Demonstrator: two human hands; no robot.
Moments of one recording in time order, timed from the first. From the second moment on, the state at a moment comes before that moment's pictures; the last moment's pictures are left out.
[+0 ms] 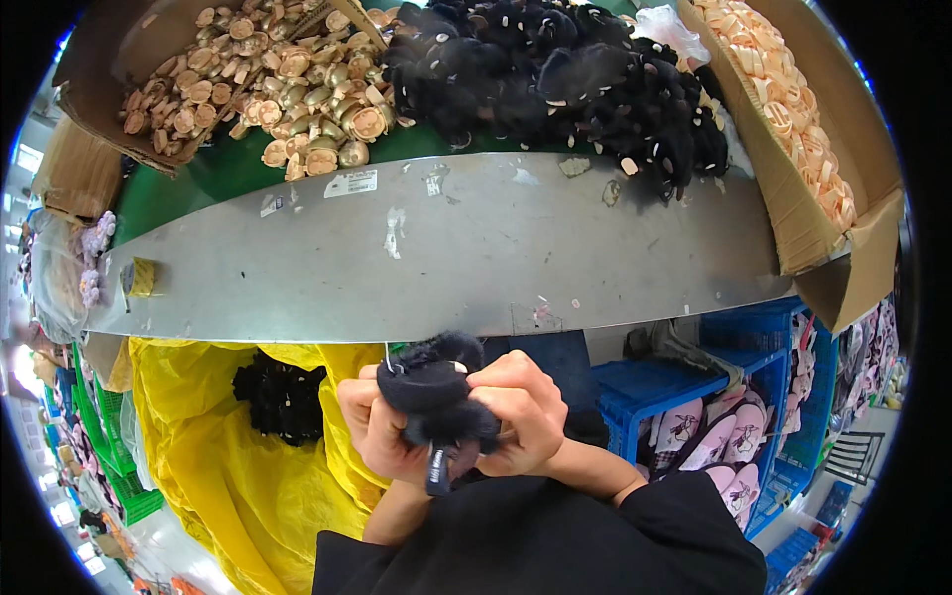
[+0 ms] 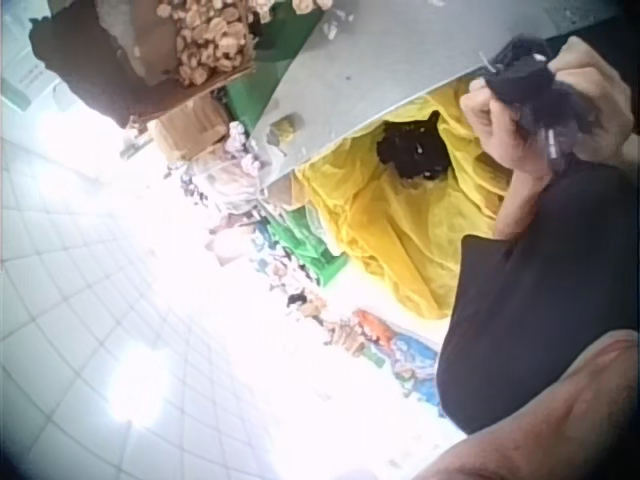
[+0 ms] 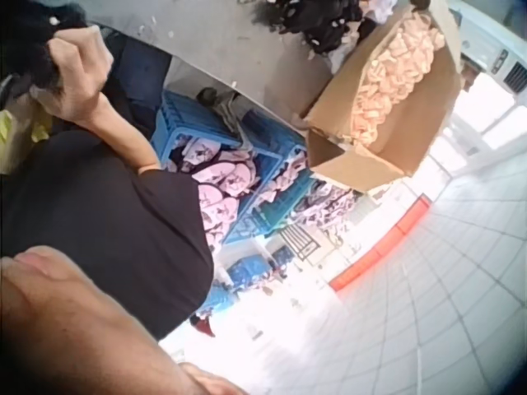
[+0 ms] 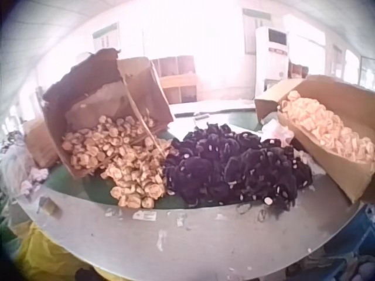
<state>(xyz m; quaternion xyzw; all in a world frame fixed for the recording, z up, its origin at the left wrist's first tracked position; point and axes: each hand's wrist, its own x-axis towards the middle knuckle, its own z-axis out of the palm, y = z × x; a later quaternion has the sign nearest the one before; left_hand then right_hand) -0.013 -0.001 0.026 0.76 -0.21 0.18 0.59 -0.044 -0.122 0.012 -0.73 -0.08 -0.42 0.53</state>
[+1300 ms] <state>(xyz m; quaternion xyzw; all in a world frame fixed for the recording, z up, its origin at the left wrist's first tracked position) 0.008 -0.004 0.011 0.76 -0.40 0.07 0.50 -0.053 -0.194 0.007 -0.82 -0.15 -0.16 0.52</state>
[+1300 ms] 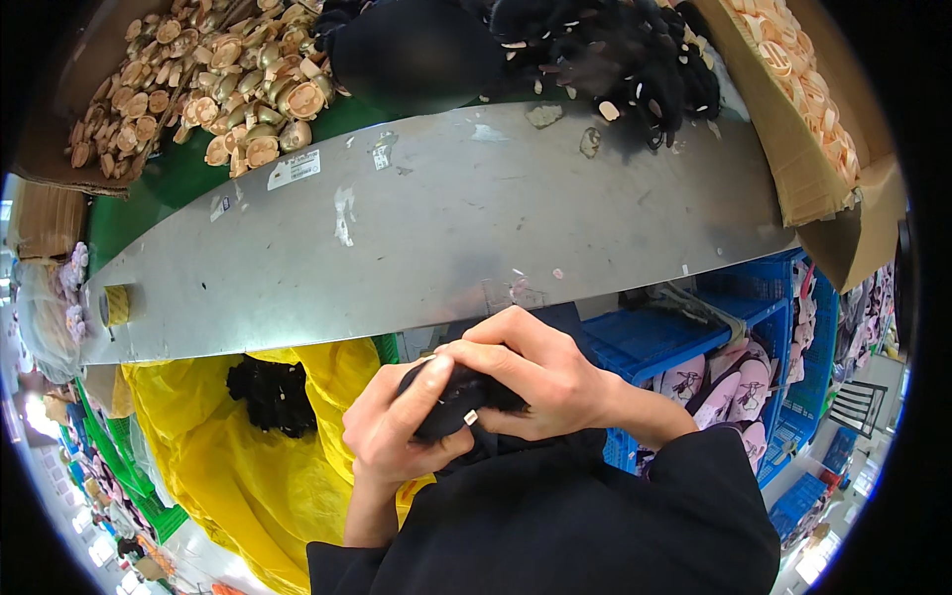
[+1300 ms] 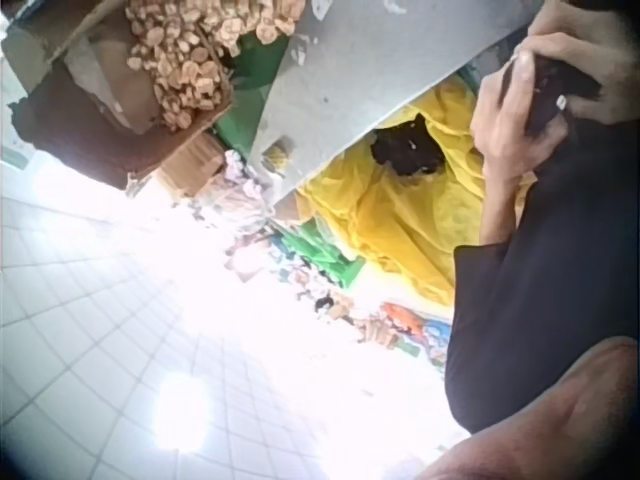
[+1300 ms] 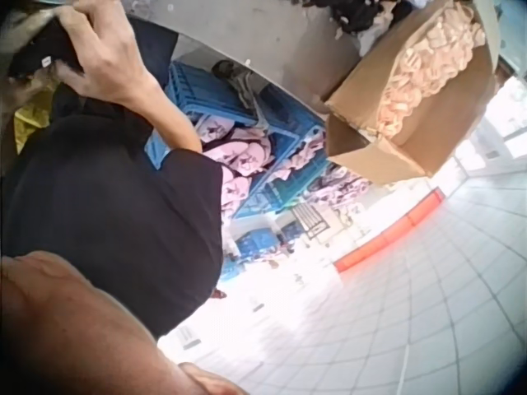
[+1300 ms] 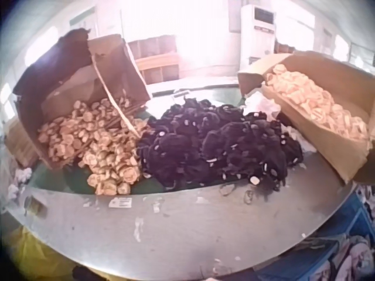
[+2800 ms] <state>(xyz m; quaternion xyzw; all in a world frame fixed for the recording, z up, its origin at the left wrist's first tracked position) -0.009 -0.029 0.011 0.78 -0.27 0.07 0.57 0.035 -0.628 -0.039 -0.87 0.30 -0.37 0.11</state>
